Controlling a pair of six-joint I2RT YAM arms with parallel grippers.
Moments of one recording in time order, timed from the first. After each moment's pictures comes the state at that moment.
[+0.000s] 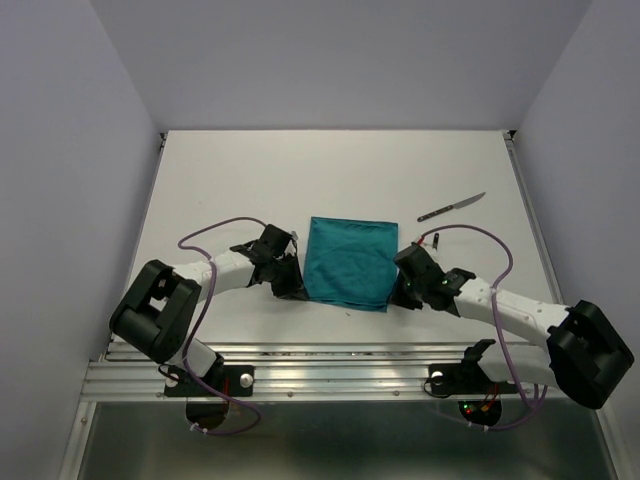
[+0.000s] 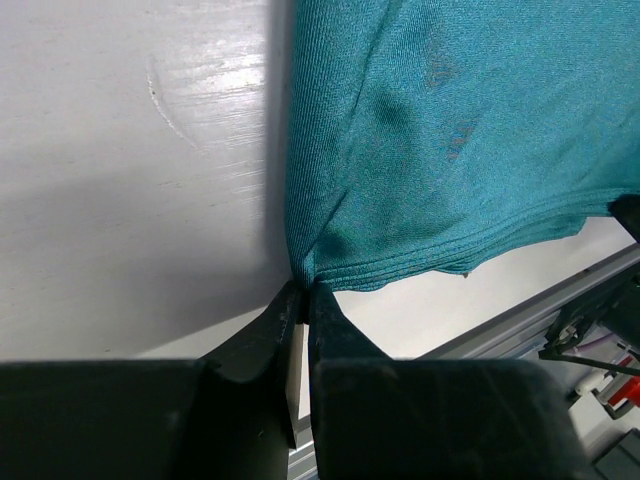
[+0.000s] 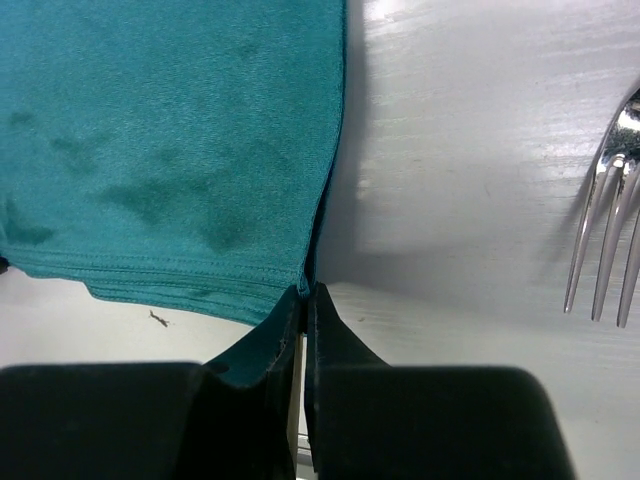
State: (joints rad) left arm -0.57 1.49 0.68 -0.29 0.31 -0.73; right arm 0.71 1.20 0.54 -0.37 0.15 0.96
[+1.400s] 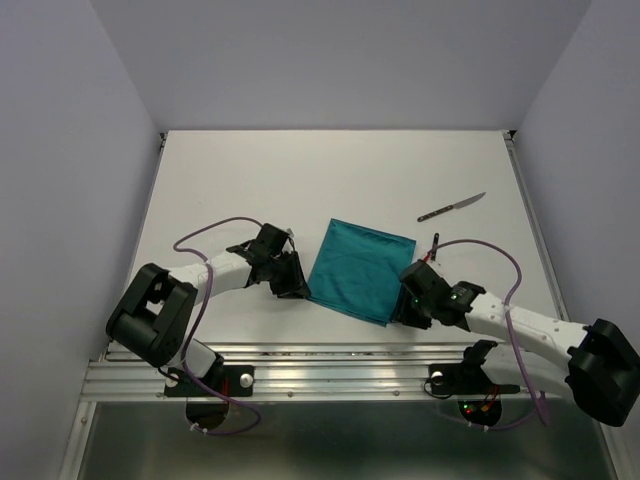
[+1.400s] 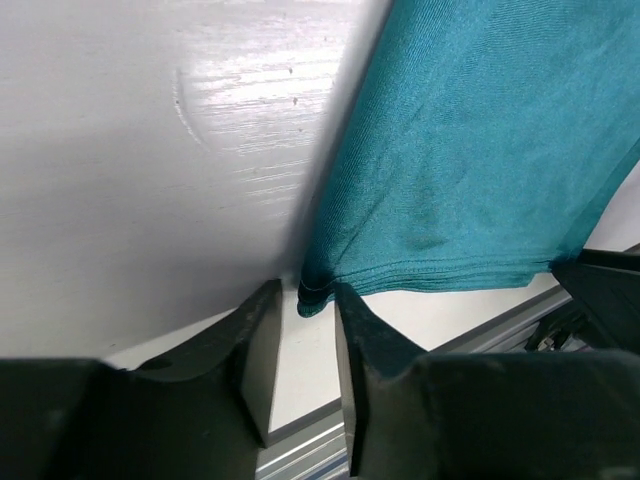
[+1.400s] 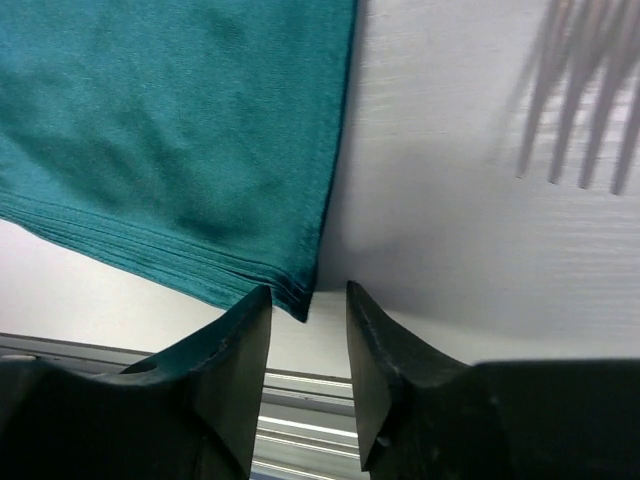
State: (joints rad) left arm -0.56 1.49 0.67 -0.26 0.31 -0.77; right arm 0.78 1.06 0.46 -0.48 0.12 1.03
